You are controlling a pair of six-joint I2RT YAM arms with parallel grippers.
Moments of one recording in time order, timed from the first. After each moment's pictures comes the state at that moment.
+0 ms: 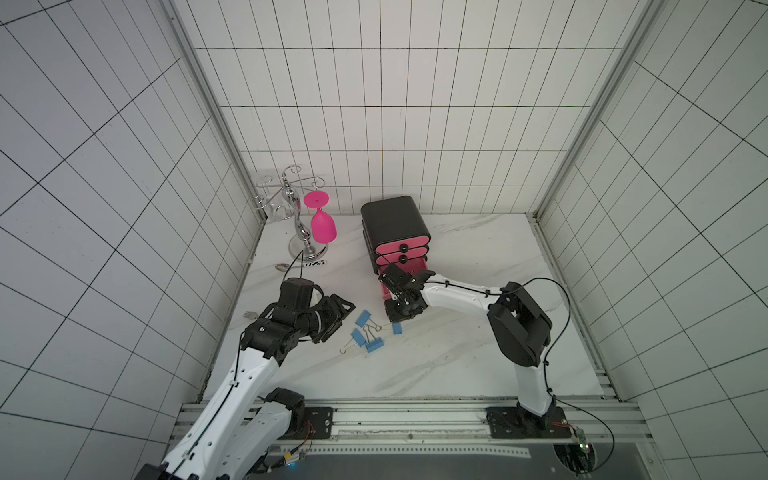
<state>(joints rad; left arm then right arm) -0.29 0.82 0.76 -0.75 0.41 -1.05 0.98 2.01 1.45 -0.72 -0.02 0.51</state>
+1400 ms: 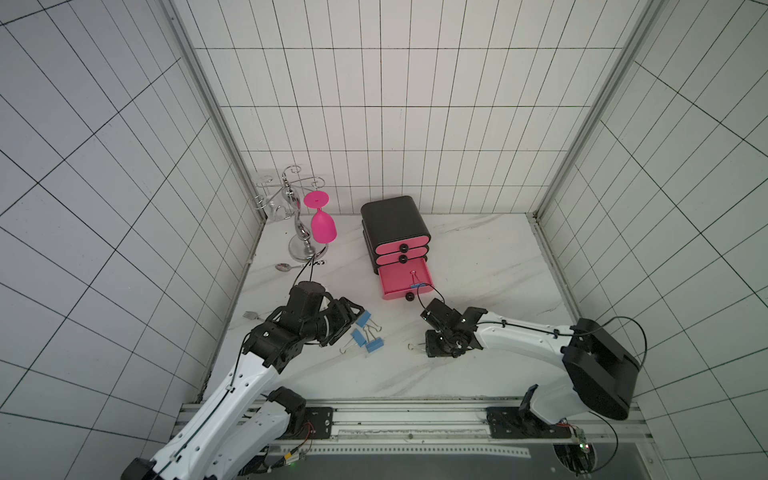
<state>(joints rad) -0.45 0.79 0.77 -0.72 0.33 -1.13 1.01 1.51 0.80 -0.58 -0.03 0.80</state>
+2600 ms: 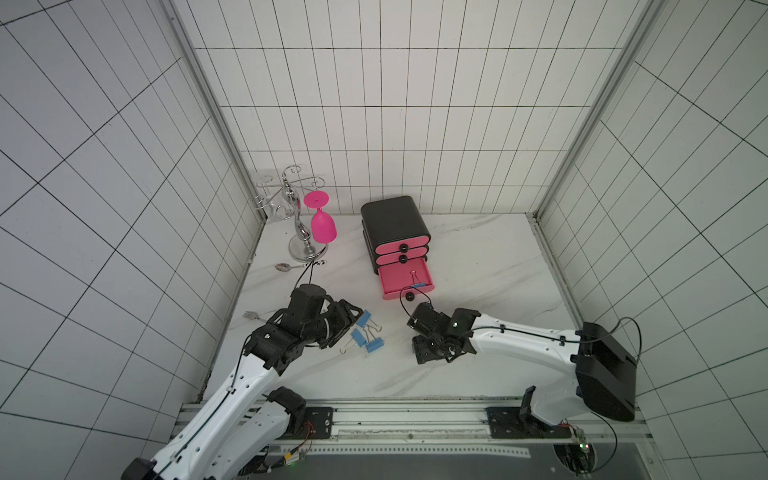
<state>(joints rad) -0.46 0.80 0.73 -0.71 0.30 -1.13 1.14 1.50 0.95 -0.79 0.11 0.76</state>
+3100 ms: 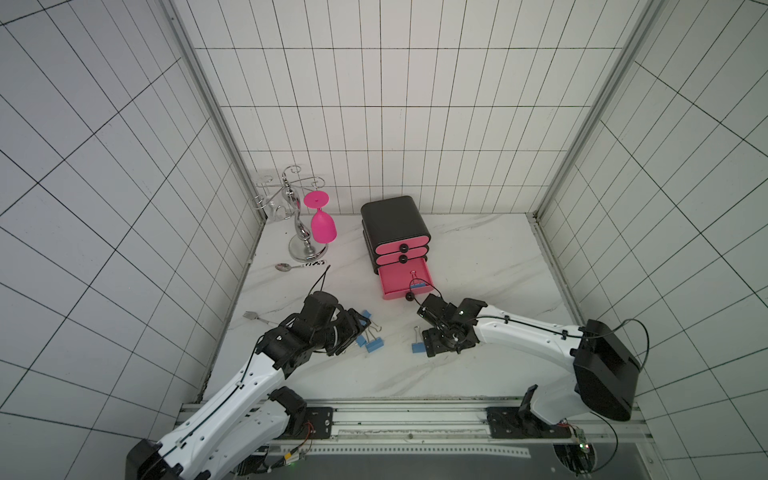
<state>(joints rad) -0.56 0.82 0.65 -0.64 0.28 -1.18 1.03 1.50 0.95 -0.87 0.13 0.66</state>
